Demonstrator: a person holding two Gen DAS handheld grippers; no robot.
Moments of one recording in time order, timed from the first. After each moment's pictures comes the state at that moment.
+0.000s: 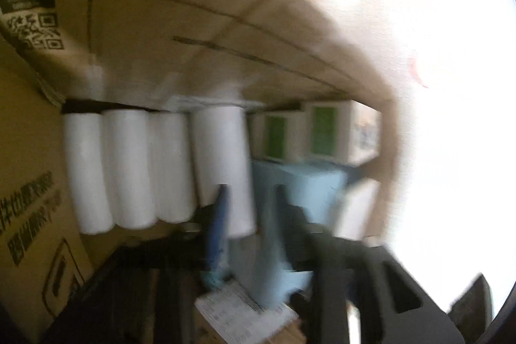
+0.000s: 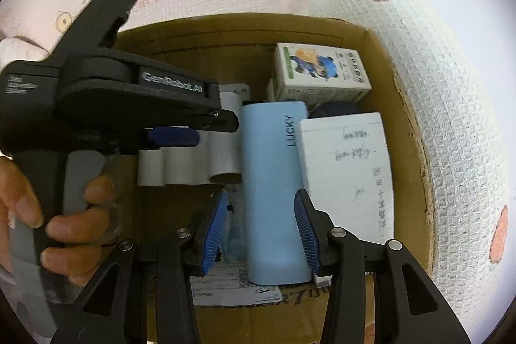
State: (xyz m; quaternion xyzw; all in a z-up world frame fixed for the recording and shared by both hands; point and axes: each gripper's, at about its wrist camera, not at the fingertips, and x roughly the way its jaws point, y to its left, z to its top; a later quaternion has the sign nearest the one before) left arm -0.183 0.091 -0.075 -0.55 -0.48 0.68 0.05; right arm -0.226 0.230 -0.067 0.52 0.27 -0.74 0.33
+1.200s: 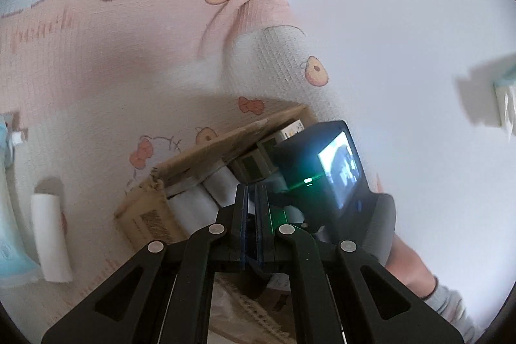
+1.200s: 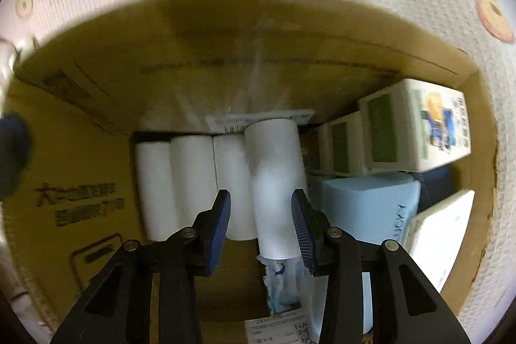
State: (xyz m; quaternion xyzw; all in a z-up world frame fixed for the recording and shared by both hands) left arm -0.164 0.007 -0.026 -0.43 -0.32 0.82 0.20; right arm -0.240 0.107 -0.136 0.58 0.36 -0.69 0.26
